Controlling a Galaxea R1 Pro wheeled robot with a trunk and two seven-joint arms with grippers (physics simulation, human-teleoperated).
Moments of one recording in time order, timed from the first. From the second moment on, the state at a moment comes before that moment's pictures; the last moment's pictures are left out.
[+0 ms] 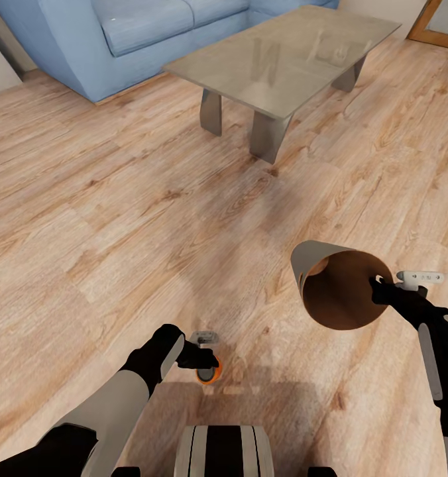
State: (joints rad) left arm -0.84 -0.16 -0.13 -0.50 0.10 0.87 -0.23; right arm -0.51 -0.24 -0.33 -1.58 0.02 0.63 0.24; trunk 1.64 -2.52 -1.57
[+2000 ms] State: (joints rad) left arm -0.82 -0.14 -0.26 -0.95 0.10 0.98 -0.27; right arm -0.51 -0.24 -0.15 -1.58 0.05 0.88 0.23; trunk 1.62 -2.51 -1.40
